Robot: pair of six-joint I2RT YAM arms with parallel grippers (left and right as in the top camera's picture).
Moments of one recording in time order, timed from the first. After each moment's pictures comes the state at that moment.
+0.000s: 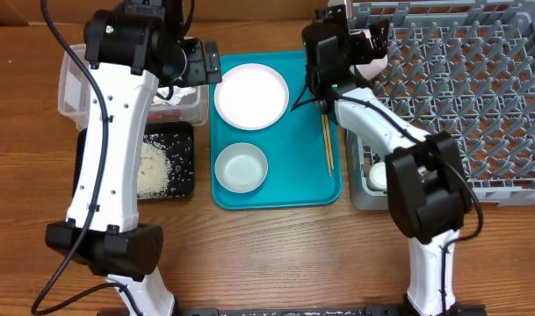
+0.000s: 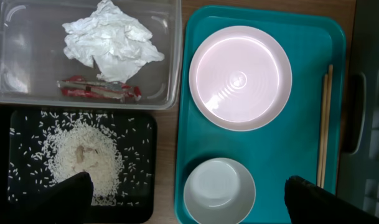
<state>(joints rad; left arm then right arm) -0.18 1.91 2.26 -1.47 -0.04 -0.32 0.40 2.16 1.64 0.07 0.99 -0.25</state>
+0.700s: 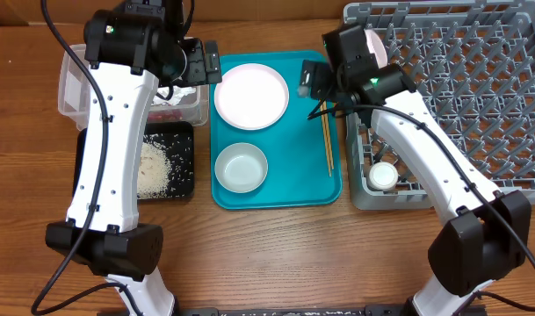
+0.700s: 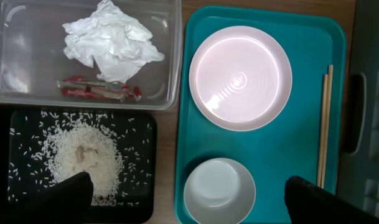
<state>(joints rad) -0.18 1.91 2.26 -1.47 -0.04 -0.32 0.40 1.84 1.65 -0.75 0.04 0.52</state>
